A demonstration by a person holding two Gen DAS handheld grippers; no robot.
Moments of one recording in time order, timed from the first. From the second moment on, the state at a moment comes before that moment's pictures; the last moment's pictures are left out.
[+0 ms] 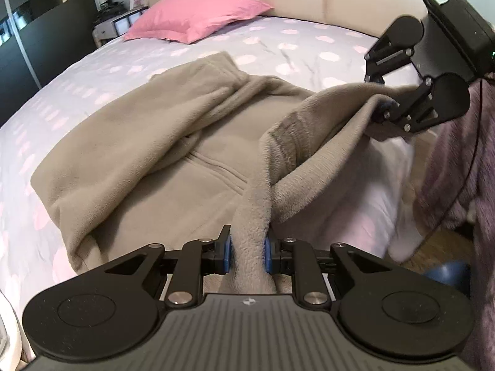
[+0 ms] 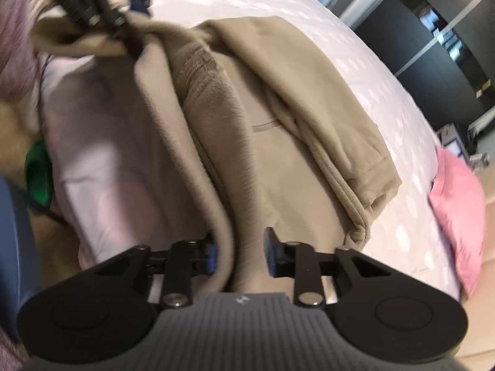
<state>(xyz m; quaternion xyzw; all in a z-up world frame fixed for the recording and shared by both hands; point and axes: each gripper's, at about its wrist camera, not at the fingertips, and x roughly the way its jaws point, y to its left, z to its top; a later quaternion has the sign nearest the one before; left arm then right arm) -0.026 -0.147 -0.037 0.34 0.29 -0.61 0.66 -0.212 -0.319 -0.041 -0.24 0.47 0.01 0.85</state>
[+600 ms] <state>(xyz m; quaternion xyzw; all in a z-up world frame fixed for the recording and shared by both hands) 0.080 -0.163 -0.018 0.25 0.32 -0.46 0.79 -0.099 -0.408 -0.072 -0.15 0.51 -0.04 0.85</state>
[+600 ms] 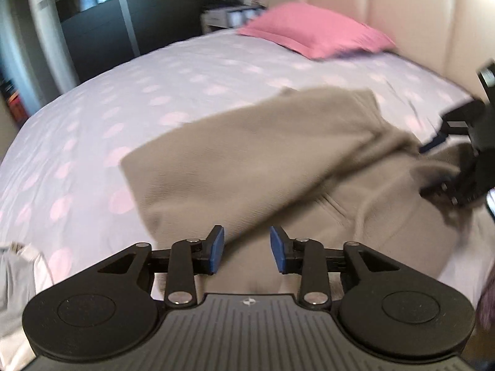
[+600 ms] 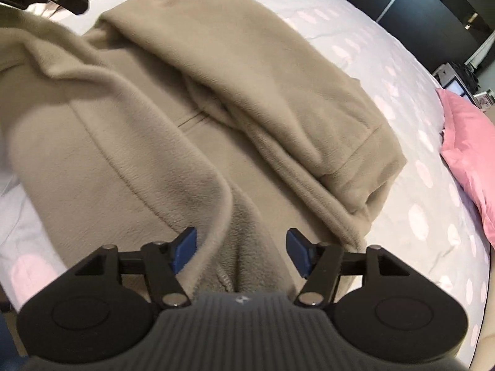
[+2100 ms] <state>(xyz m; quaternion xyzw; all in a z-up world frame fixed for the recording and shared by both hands) 0.136 -0.118 -0.072 0.13 0.49 -0.36 0.78 -0.168 -0.481 -0.049 0.10 0.44 -0.09 0.89</state>
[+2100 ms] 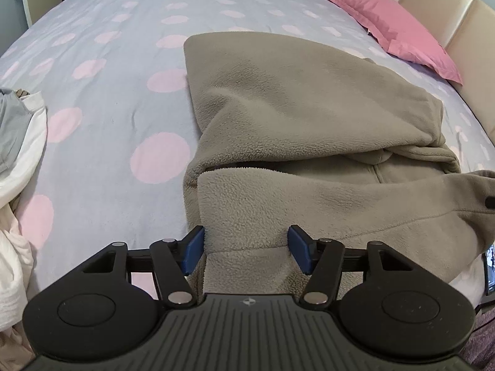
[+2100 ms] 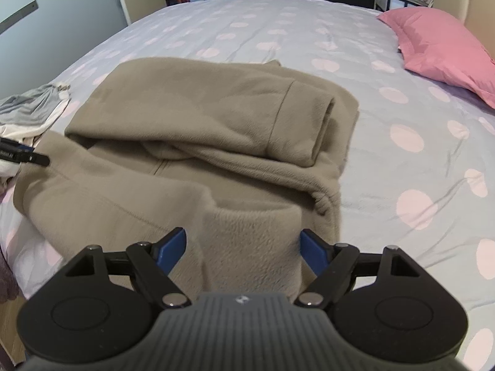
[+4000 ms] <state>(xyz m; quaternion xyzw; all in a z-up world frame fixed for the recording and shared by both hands) 0.133 -0.157 0.113 0.17 0.18 -0.43 0.87 -0.166 -0.514 0.107 0.05 0.21 -0.17 0.96</state>
